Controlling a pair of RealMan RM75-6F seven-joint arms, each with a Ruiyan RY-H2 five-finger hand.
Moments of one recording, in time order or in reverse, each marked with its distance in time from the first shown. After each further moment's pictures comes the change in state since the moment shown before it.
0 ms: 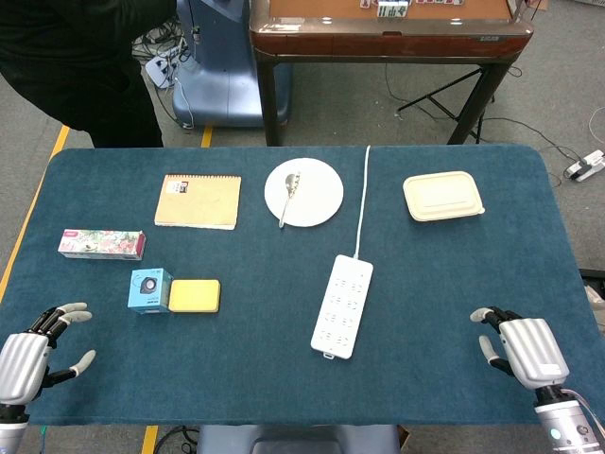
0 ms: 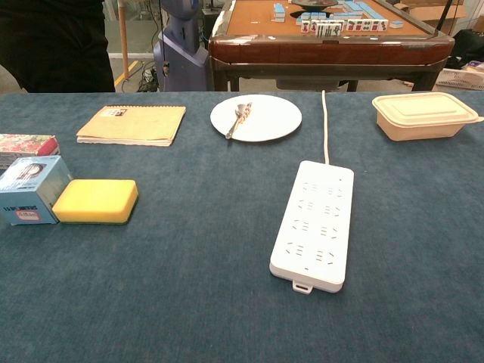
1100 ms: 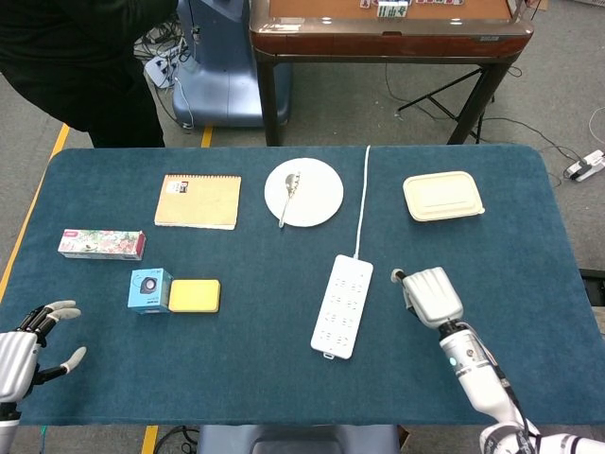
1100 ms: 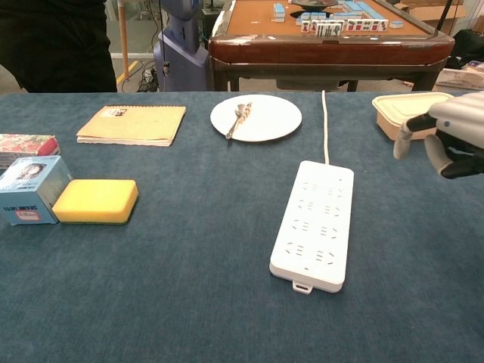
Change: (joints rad) left arm 0.003 -0.004 -0.015 0.039 -0.043 -0.007 -0.037; right arm 0.341 -0.316 0.198 0.081 0.320 -0.298 -0.468
